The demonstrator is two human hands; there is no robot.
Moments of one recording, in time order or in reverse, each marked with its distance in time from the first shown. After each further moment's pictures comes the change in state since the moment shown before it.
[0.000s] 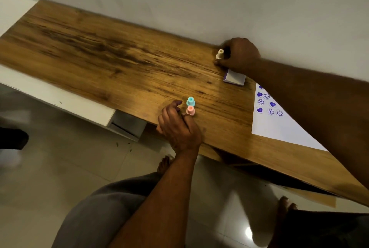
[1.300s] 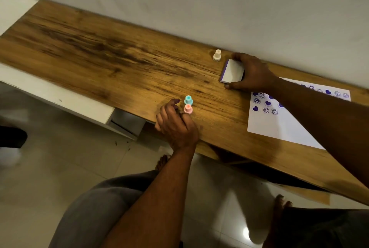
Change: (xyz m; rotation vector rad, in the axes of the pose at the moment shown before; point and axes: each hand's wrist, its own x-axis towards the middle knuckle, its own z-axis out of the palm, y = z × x) left_hand 0.001 -0.002 0.000 0.013 0.002 0.018; right_hand -0.061 0.052 0.000 0.078 -0.101 -0.086
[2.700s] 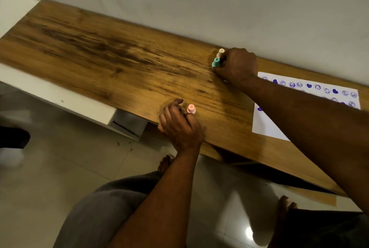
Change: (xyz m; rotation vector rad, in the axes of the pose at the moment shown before) left_hand 0.000 -0.002 0.003 0.039 -0.001 -0.014; right_hand 0.037 -0.068 0.024 -0.266 0.250 0.193
